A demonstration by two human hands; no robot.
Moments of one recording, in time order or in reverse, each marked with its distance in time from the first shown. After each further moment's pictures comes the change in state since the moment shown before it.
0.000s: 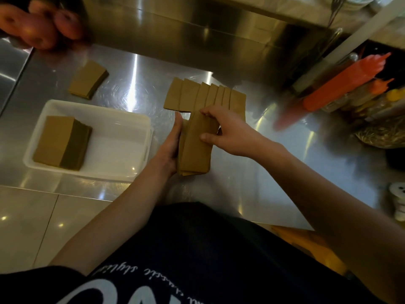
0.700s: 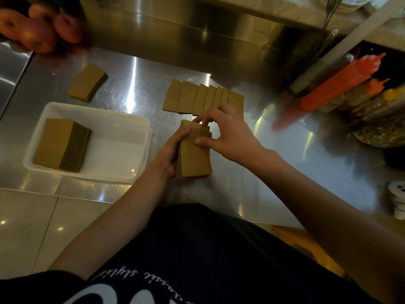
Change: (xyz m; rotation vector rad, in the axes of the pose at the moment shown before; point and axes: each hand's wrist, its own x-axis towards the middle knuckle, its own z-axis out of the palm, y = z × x) left_hand -0.005 -0.007 0.001 -0.038 -0.167 0.074; right_hand -0.004 0.011 0.016 -0.087 0.227 -0.066
